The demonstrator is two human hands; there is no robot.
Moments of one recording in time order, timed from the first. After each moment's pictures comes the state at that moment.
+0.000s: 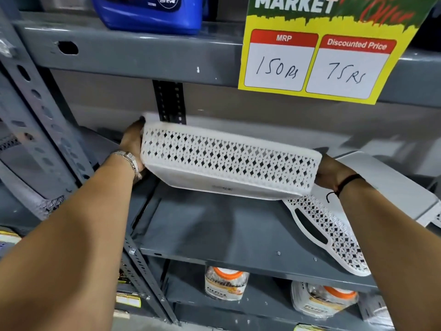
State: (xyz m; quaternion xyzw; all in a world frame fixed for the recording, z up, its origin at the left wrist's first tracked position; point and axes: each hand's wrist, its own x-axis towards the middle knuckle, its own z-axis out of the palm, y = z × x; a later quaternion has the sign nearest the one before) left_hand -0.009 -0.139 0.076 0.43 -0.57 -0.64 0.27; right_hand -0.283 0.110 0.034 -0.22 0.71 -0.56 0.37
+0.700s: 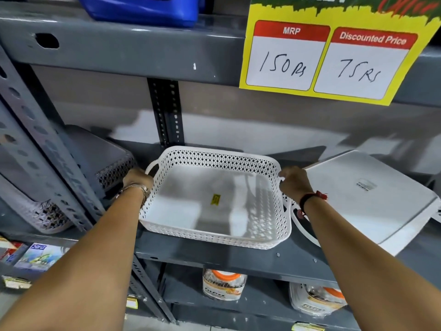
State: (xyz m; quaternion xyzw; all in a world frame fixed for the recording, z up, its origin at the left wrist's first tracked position) left_hand -0.016 -0.145 -0.006 0.62 -0.70 -0.32 0.13; right_hand -0.245 0.081 -0.010 -0.27 0.93 -0.25 0.08
